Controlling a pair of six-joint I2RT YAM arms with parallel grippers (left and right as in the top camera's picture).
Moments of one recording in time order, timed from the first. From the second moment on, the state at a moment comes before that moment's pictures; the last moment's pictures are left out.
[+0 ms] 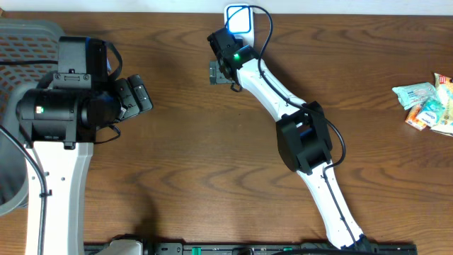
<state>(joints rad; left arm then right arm) -0.05 1.36 1.68 -1.39 -0.06 -0.44 0.54 2.61 2.30 -0.84 0.22 0.49</state>
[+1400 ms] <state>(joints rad) -0.05 1.36 1.68 -1.39 -0.06 -0.44 0.27 2.28 2.29 -0.89 -0.04 0.49</state>
